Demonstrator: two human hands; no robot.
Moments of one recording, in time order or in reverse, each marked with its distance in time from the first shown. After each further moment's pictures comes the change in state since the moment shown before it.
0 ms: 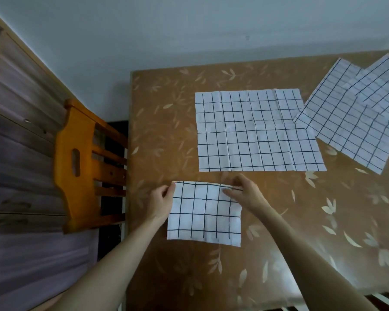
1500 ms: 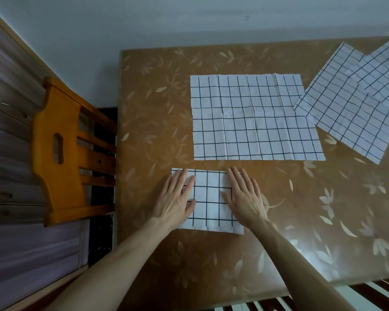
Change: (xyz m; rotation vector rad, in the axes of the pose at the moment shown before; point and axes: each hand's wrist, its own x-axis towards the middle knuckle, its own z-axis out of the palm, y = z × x) left_hand -0.013 -0.023 0.041 1.072 -0.187 0.674; right_hand -0.032 0.049 0.040 -0.648 0.117 -0.152
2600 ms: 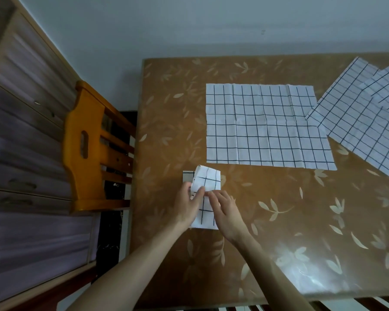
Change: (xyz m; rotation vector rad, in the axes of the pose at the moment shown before) left_hand -0.013 0.034 -0.044 -1.284 0.096 -0.632; right_hand -0.028 -0.101 -0.023 0.736 -0.052 0.025
